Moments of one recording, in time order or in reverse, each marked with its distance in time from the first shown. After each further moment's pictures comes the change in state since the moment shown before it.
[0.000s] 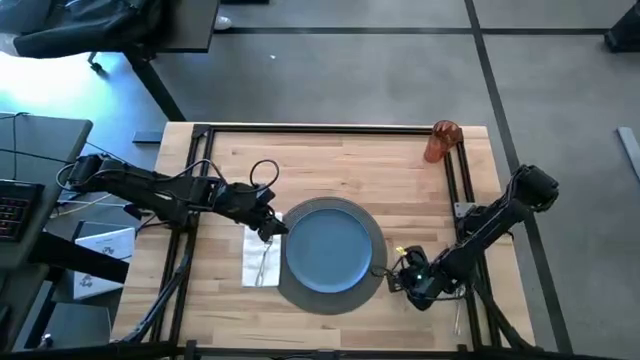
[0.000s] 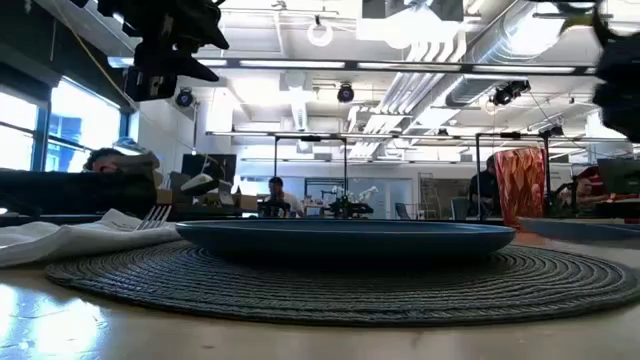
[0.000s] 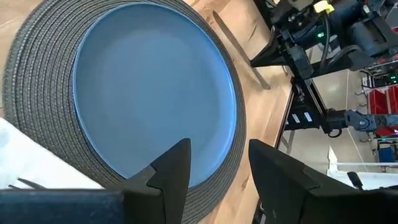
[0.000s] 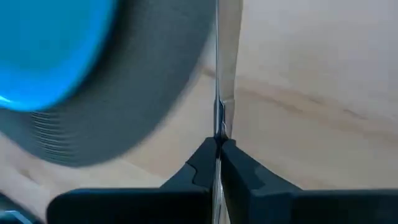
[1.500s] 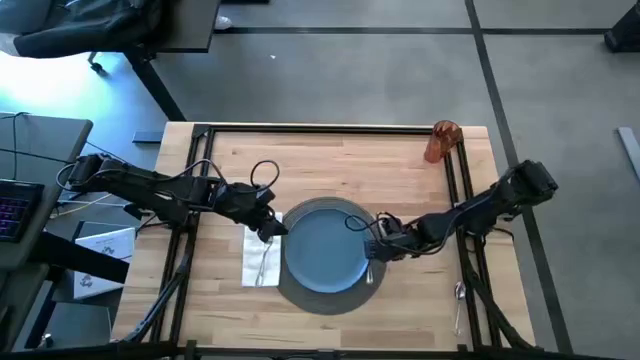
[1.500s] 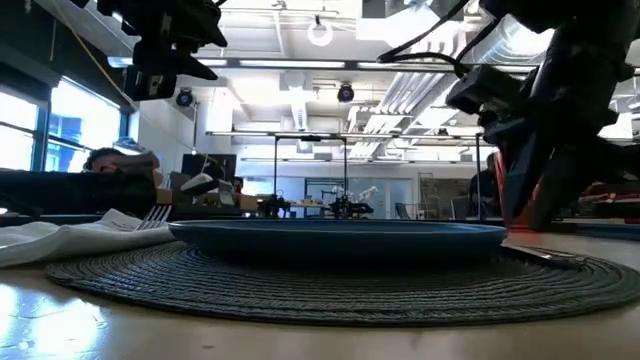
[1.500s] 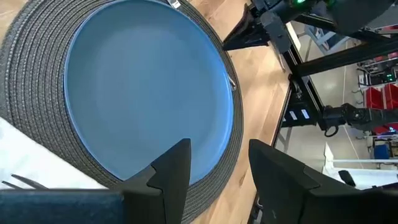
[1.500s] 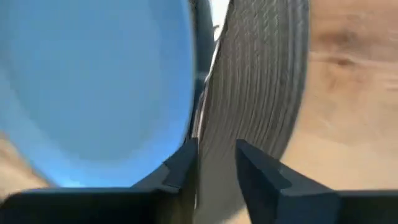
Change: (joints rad) left arm 0.000 0.000 0.000 0.000 0.018 -0.008; right arm -0.350 -0.055 0.004 0.039 -0.219 -0.267
